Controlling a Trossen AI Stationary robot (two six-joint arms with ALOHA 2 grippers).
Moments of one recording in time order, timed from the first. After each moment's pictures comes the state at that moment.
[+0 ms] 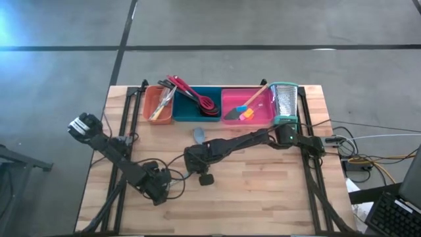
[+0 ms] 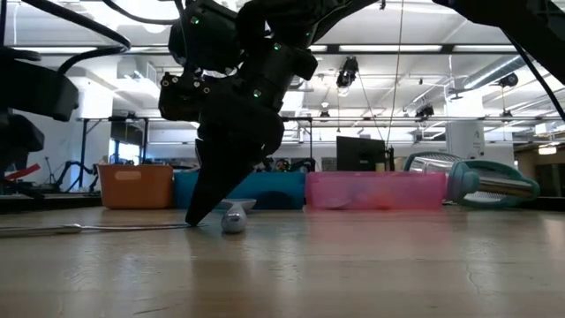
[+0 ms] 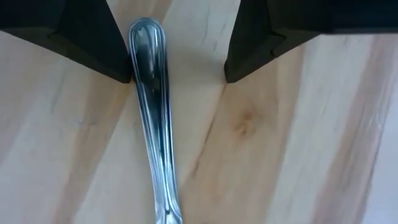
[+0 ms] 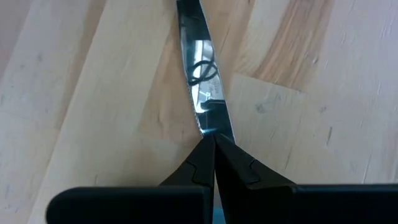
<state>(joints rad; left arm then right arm) -0.70 1.65 0.76 -0.65 -0.15 -1.07 0.11 2.40 1.90 -0.61 -0.16 -0.11</state>
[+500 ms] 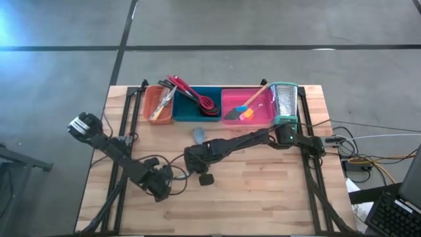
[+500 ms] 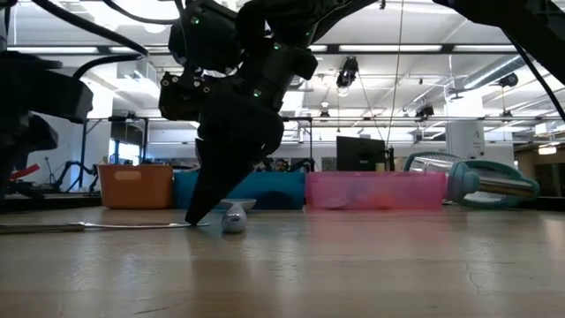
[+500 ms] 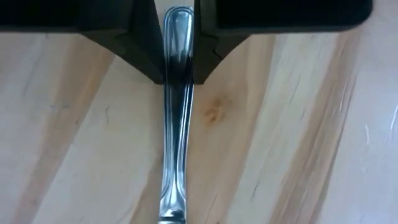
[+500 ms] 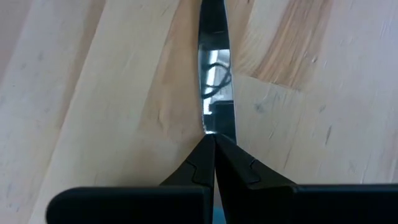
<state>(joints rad) -0.67 1.65 0.75 -0.67 -0.13 -1.04 0.11 2.40 1.90 -0.61 -0.16 -0.11</state>
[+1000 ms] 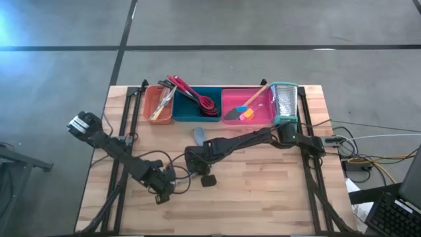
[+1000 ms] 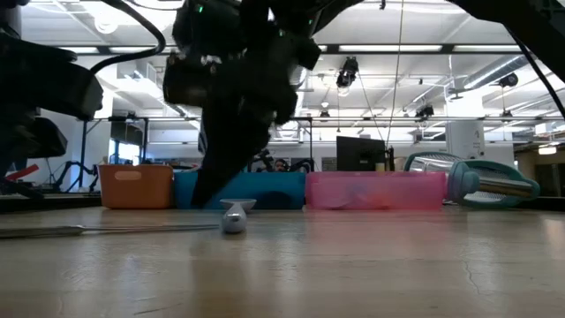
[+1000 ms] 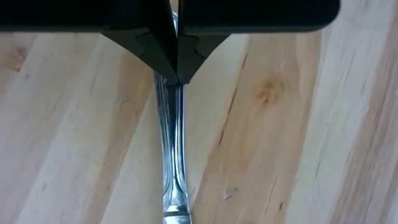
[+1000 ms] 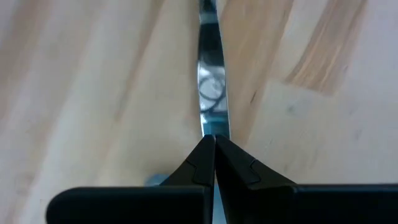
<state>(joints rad) -0.62 1.63 0.75 -0.57 -0.02 -0.96 0.11 2.36 1.90 -0.65 -0.25 -0.11</state>
